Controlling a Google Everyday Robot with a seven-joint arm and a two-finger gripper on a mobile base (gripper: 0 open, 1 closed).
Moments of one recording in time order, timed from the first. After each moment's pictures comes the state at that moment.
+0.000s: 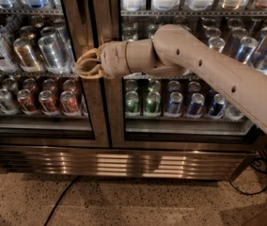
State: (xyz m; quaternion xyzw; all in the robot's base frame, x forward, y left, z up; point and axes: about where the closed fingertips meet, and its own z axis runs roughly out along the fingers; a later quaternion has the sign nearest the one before) arm 0.624 0.136 0.898 -0.73 0.30 0.11 0.61
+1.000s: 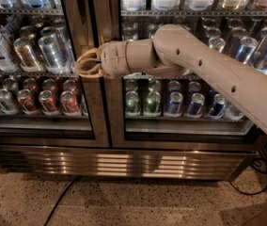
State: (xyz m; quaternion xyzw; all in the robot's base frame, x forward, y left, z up) arm 0.624 0.136 0.898 -0.73 0.30 0.11 0.61
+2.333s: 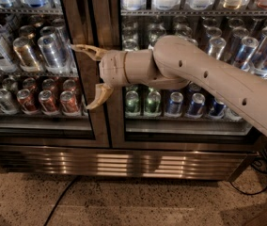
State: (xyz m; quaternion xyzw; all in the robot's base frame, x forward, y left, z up) arm 0.586 0.144 0.893 -0.72 0.31 0.10 0.61
